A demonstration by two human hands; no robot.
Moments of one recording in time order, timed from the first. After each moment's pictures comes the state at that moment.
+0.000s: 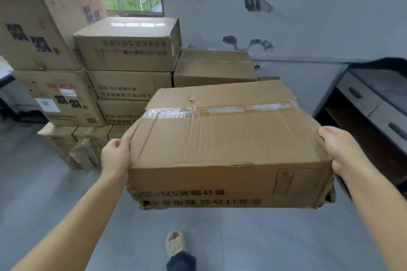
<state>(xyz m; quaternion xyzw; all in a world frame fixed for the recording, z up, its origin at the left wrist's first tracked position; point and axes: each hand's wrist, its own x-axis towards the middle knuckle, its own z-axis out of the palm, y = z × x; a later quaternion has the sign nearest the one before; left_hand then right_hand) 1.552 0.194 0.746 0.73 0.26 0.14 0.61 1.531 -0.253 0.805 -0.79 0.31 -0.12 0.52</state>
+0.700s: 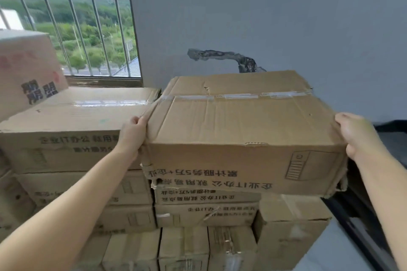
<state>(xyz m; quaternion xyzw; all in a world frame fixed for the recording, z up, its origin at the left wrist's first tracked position) 2.053 0.135 0.884 0.79 0.07 0.14 0.59 1.965 -0.318 0.925 -0.73 0.29 -0.29 0.55</state>
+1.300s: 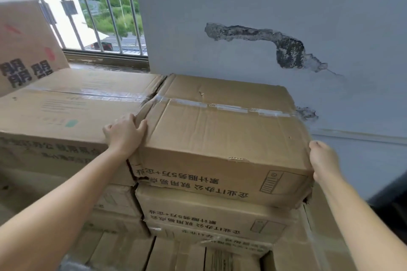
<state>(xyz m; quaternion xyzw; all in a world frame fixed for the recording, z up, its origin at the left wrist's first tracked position) 2.222 0.115 0.825 0.96 0.17 0.18 0.13 2.214 -0.333 0.796 -0.77 0.31 -0.14 0.54</state>
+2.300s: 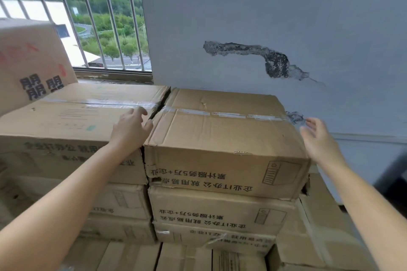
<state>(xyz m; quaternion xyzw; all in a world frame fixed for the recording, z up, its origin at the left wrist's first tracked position) 2.171 0.124 0.869 0.95 0.03 0.20 0.22 2.140 -0.301 0.860 -0.87 0.10 -0.18 0.44</state>
